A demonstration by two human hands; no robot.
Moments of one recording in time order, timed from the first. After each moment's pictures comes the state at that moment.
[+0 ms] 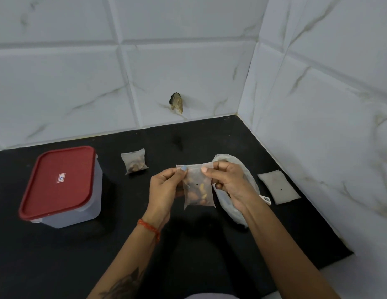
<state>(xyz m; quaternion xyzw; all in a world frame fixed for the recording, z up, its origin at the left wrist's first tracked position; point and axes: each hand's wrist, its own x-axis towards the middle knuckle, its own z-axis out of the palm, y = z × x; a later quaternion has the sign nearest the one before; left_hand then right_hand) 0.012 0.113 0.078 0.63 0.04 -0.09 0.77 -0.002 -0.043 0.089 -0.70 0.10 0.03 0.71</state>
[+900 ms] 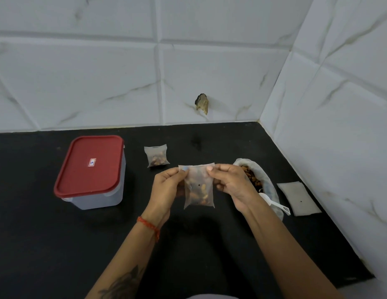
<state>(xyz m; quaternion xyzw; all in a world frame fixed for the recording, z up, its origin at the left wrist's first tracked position) 0.011 0.159 0.075 0.63 0.08 -0.10 0.77 0.012 -0.002 0.086 -0.72 0.07 0.08 0.69</state>
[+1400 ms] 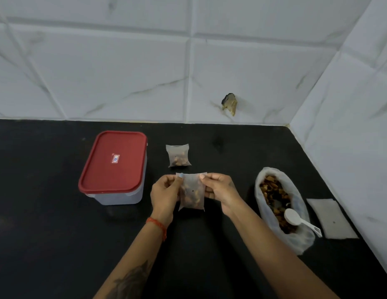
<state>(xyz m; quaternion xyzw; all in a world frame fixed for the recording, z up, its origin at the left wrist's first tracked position) 0.044 0.200 0.012 0.67 0.25 -0.01 0.70 0.062 0.059 0.027 -0.68 0.16 0.16 0.70</state>
